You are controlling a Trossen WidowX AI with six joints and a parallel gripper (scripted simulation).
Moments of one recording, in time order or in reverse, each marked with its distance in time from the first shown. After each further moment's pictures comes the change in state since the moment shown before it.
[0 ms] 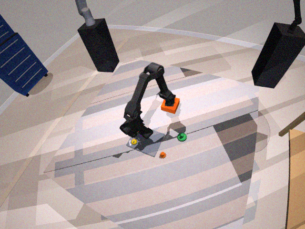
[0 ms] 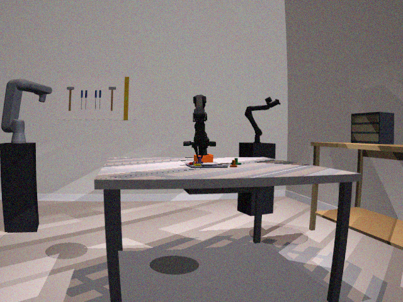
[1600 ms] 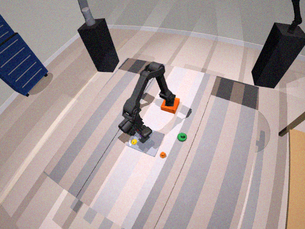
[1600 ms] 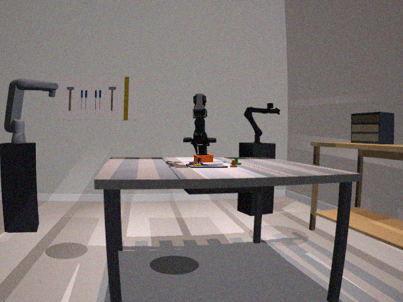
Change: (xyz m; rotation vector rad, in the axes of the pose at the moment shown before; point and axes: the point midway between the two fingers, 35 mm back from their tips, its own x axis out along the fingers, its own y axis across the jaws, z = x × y) arm -0.022 0.000 0.000 0.065 0.009 0.001
